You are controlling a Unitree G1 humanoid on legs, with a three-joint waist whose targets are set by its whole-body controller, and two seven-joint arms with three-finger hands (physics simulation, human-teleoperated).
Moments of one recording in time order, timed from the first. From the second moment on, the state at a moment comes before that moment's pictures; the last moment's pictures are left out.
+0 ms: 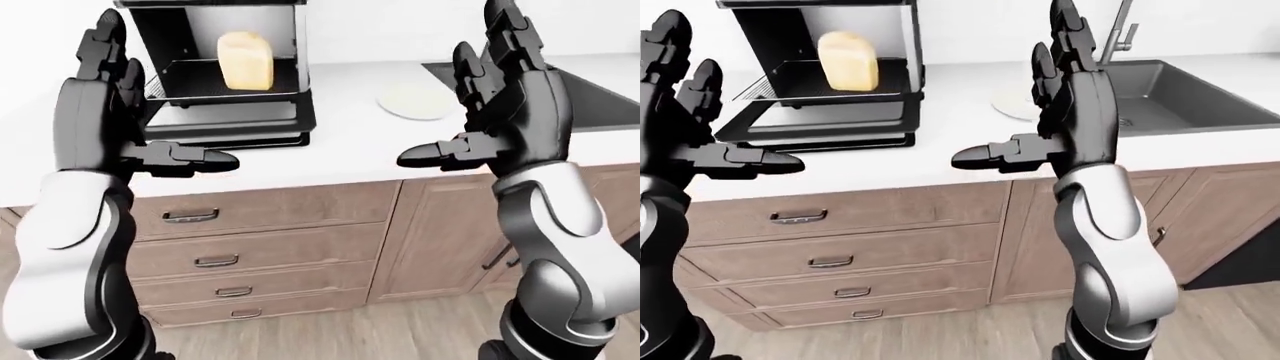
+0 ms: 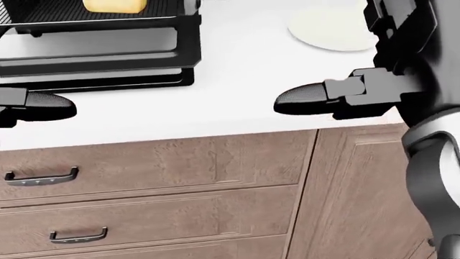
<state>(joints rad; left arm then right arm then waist) -0.57 0.39 0.29 -0.66 -0.04 0.94 -0.09 -0.59 -0.24 -0.18 -0.68 0.33 0.82 -0.11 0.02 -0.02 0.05</state>
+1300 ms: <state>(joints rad) -0.46 0.48 0.47 -0.90 -0.15 1.11 -0.10 -0.59 -0.22 -0.16 -0.67 0.25 0.84 -0.07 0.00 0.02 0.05</state>
